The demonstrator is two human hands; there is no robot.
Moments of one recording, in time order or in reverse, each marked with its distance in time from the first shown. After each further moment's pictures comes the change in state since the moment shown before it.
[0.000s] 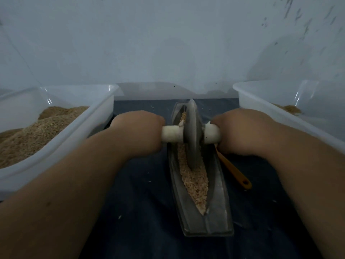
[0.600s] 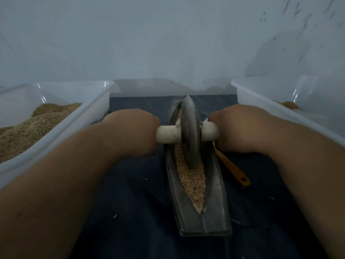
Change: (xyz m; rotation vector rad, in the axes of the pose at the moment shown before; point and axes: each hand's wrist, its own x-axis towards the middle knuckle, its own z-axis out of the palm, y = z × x) left_hand -0.008 0.002 -0.009 0.061 -0.080 0.028; right_hand -0.003 0.000 -0.003 0.012 -0.039 -0.019
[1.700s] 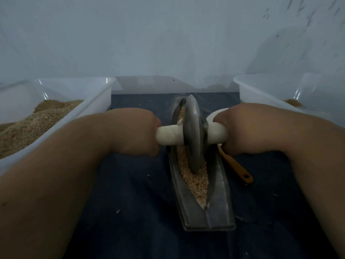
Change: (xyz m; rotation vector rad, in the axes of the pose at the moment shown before) left_hand -0.008 -0.003 -0.011 -0.188 -0.209 0.058; right_hand -0.013 -0.003 -0.011 0.013 -0.105 -0.075
